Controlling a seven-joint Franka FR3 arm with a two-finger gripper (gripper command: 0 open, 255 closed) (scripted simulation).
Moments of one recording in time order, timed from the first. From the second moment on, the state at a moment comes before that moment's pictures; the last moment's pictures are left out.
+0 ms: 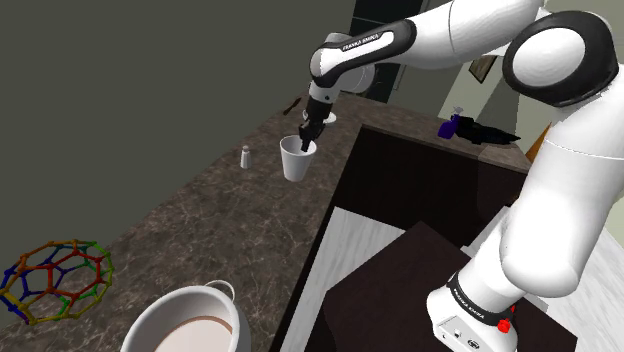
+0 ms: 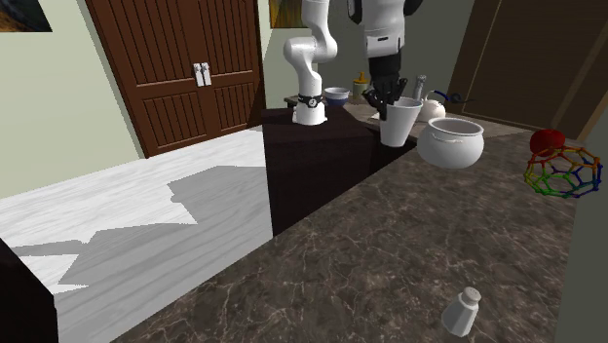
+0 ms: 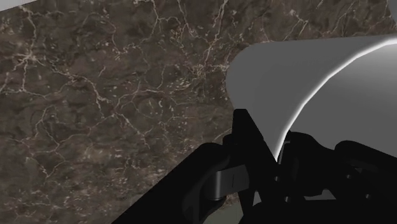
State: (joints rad) arm 0.19 0.23 -0.13 -1.91 0.28 2.12 -0.36
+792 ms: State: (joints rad) arm 0.36 0.15 -0.03 -2.03 0.26 2.22 -0.09
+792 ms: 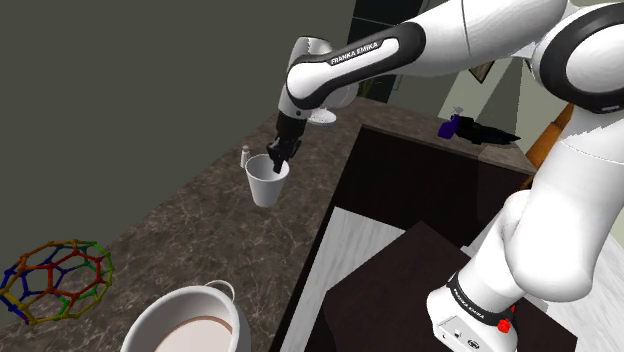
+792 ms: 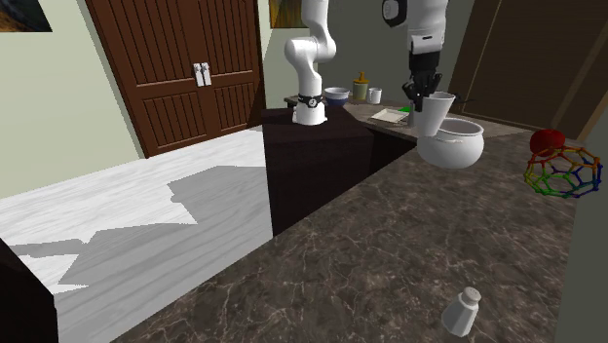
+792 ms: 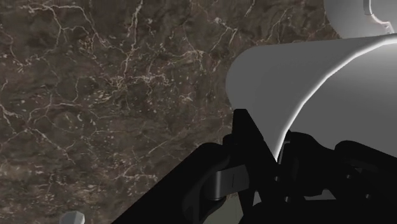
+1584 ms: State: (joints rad) arm 0.53 0.20 0.08 -1.98 0.21 2.27 0.20
